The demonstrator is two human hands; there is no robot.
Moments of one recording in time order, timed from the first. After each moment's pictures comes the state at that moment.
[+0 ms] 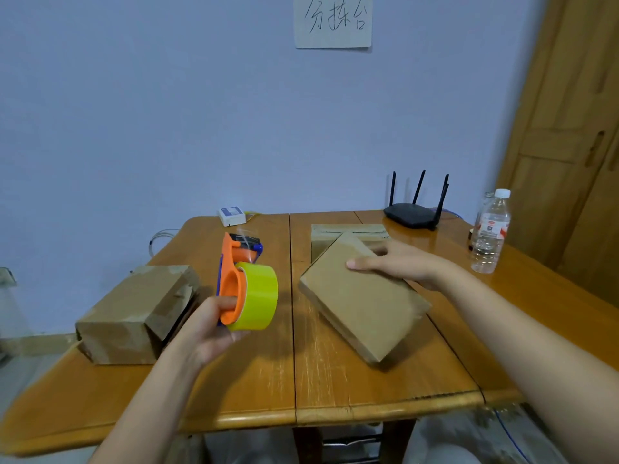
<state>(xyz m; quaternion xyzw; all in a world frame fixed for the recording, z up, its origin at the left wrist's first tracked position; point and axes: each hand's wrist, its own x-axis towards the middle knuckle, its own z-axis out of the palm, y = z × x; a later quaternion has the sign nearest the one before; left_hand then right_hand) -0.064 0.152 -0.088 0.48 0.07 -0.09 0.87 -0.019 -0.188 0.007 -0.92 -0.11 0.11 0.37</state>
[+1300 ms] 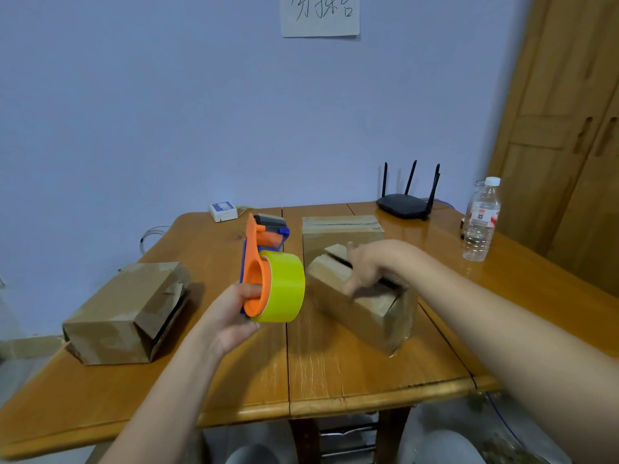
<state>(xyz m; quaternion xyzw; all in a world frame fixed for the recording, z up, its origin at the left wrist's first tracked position) -0.065 0.103 -0.073 0.49 0.01 -0.15 0.86 -0.015 -0.139 0.011 -0.98 -0.06 0.18 0.00</state>
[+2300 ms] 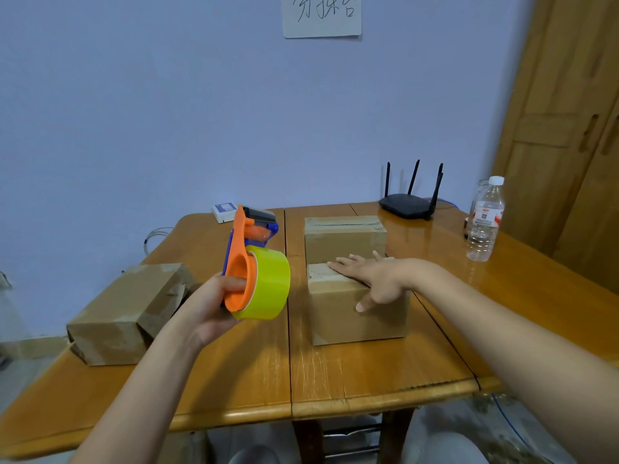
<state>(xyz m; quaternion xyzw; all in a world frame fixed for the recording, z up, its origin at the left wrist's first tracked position) -0.054 0.144 -0.065 0.55 -0.04 -0.12 0.83 -0.015 -0.169 -0.017 -0.95 -0.24 0.17 -0.01</state>
